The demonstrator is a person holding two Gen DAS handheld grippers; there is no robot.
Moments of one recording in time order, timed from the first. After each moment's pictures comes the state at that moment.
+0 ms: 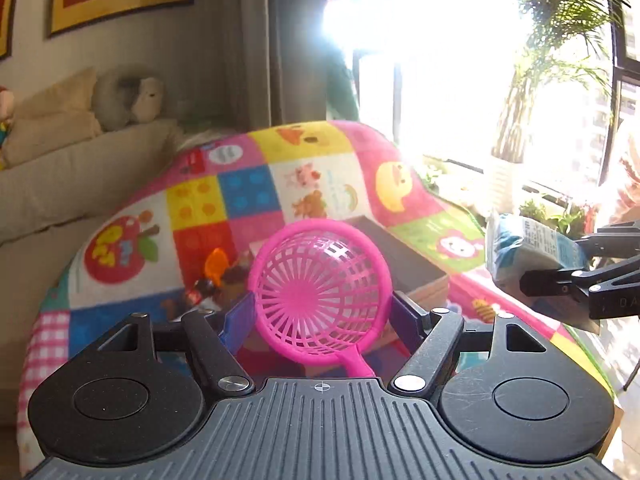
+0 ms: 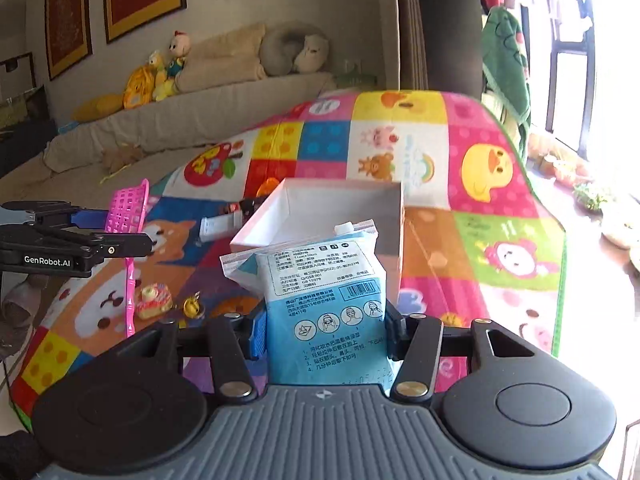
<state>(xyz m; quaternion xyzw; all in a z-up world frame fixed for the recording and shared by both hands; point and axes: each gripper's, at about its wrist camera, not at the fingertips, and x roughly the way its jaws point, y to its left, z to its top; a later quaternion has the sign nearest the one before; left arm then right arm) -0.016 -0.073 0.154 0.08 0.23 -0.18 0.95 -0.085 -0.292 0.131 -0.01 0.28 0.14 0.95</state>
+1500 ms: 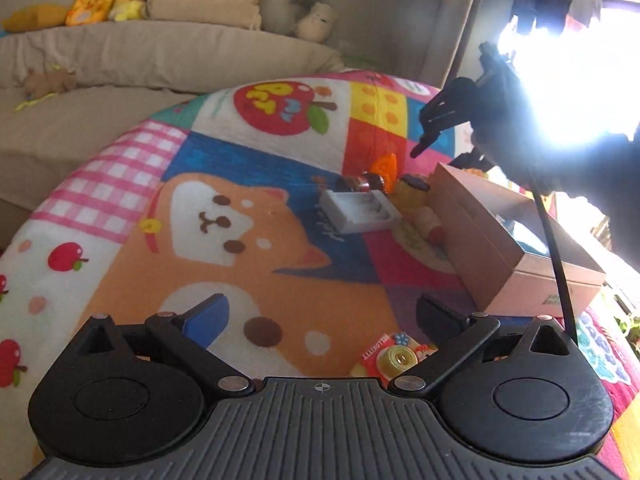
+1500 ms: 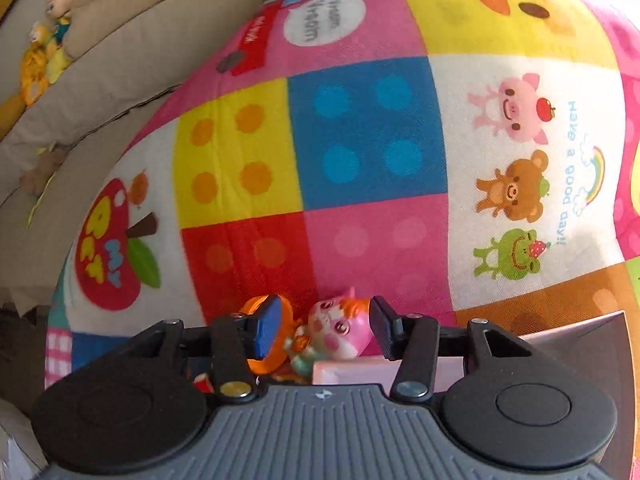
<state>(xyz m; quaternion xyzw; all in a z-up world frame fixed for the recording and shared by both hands) -0.010 0.071 0.014 -0.13 0.28 -0.02 0.95 0.326 -0.135 0.074 0.10 0.50 0.07 0.86</state>
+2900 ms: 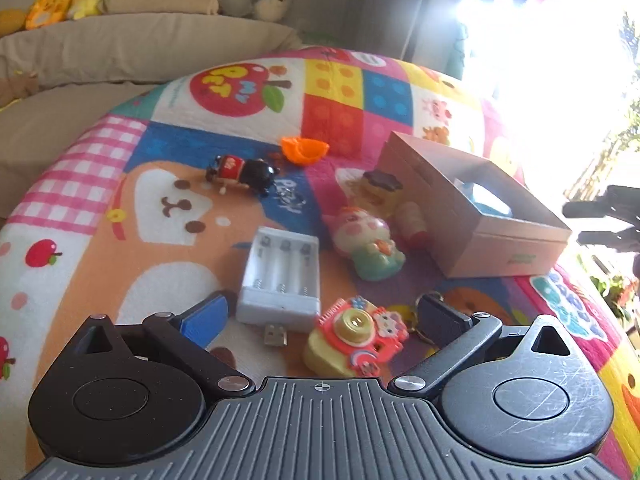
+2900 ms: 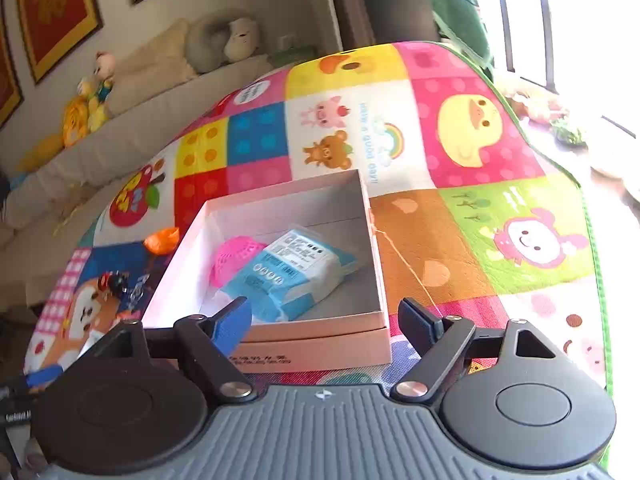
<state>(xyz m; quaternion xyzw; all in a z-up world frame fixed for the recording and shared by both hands) -0.022 0.054 0.020 -0.09 0.31 -0.08 0.94 0.052 -0.311 0.074 0.12 0.34 0.08 0.93</state>
